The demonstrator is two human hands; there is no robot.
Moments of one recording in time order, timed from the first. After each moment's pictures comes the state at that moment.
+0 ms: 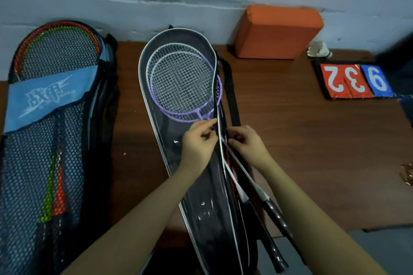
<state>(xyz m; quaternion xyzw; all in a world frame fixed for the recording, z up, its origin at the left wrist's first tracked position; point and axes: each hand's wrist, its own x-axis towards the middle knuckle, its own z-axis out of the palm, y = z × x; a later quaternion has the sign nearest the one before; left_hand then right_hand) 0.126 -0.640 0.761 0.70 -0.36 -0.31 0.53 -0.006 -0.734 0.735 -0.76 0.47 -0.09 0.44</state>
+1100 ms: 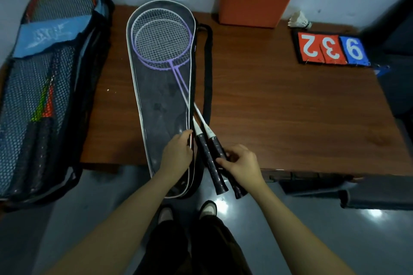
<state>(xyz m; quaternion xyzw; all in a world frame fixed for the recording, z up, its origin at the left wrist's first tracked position) -0.024 -0.517 0.720 0.84 -0.41 -0.24 0.26 -0.193 -0.599 0.722 -0.76 0.47 -0.10 0.43</state>
